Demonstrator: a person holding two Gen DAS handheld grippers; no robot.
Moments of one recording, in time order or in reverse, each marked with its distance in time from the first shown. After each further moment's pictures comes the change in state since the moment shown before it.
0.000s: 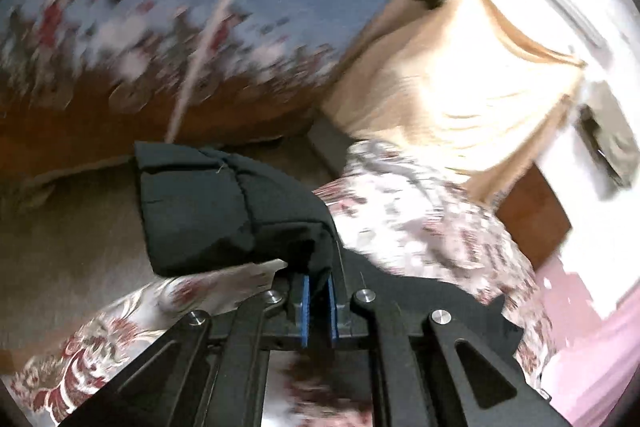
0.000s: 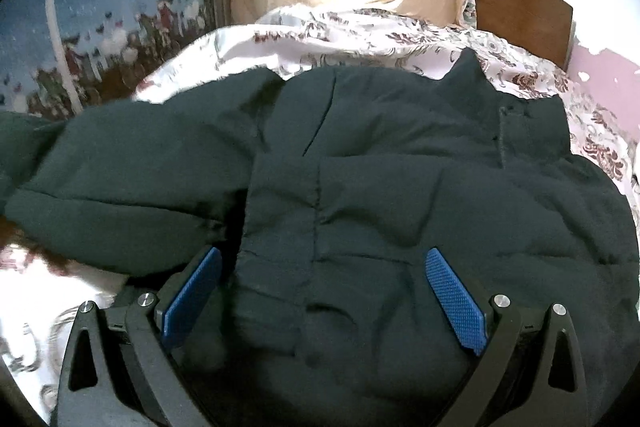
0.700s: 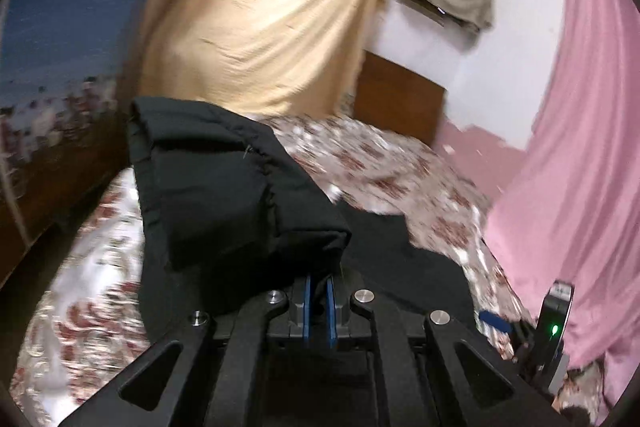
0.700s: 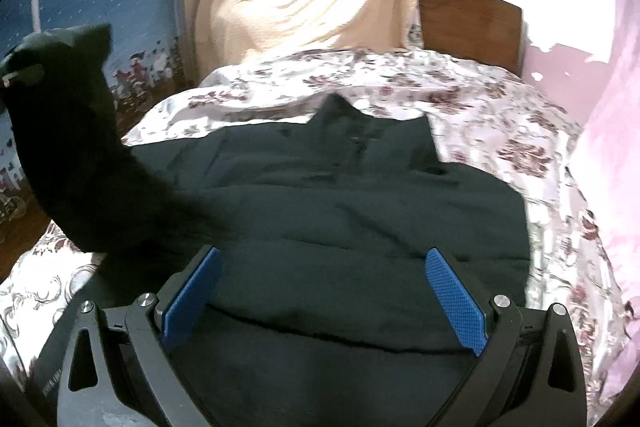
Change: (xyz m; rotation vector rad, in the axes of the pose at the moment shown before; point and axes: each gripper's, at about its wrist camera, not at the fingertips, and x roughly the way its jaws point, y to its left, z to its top) left arm -0.014 -0.253 -0.113 0.545 0.149 -0.380; right arm -0.114 -0.155 -0.002 0.091 -0.101 -0.078
